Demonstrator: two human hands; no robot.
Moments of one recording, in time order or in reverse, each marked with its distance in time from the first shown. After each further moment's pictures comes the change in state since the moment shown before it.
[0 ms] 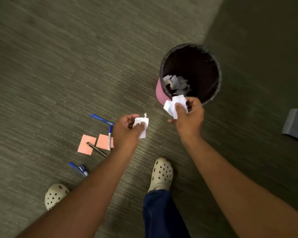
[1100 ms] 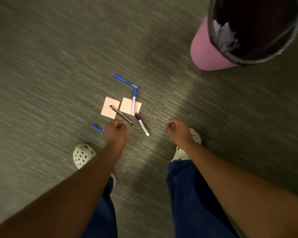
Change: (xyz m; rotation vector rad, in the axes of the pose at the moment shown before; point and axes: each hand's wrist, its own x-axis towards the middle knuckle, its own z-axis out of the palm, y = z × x) left_hand 0.022 -0.178 -0.144 0.400 0.220 -0.250; right_hand -0.098 0.207 0.045 -0.663 -0.609 0.331
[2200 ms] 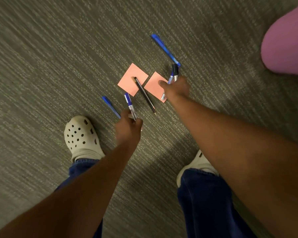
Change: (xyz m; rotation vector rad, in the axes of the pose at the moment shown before) left_hand 0.083 -0.140 0.031 -0.056 0.103 0.018; right_hand 0.164 -0.083 0.164 -0.133 0.238 -0.033
